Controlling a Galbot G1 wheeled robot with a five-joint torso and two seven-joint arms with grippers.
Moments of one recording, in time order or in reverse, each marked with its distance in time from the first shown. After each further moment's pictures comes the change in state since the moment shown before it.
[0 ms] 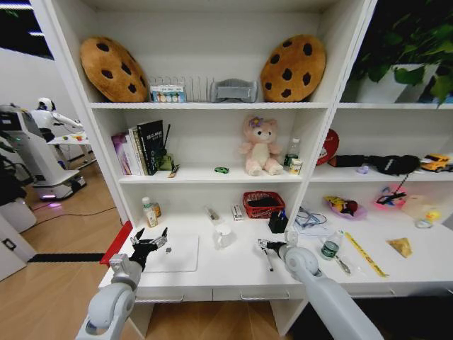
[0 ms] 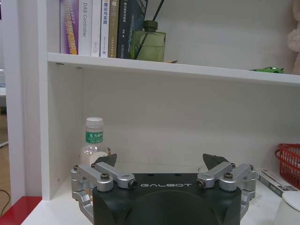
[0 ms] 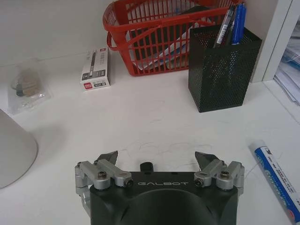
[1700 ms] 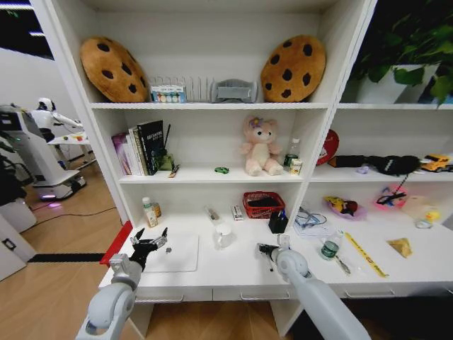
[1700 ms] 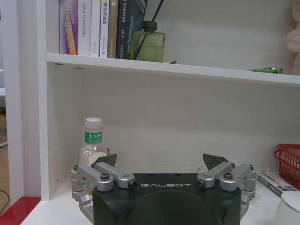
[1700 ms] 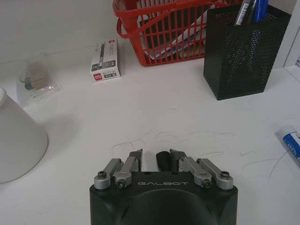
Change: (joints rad) left arm 0.000 0.000 0.000 0.000 0.000 0.000 0.000; right arm 0.003 0.028 -0.051 -0.040 -0.011 0.034 -0.013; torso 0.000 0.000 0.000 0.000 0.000
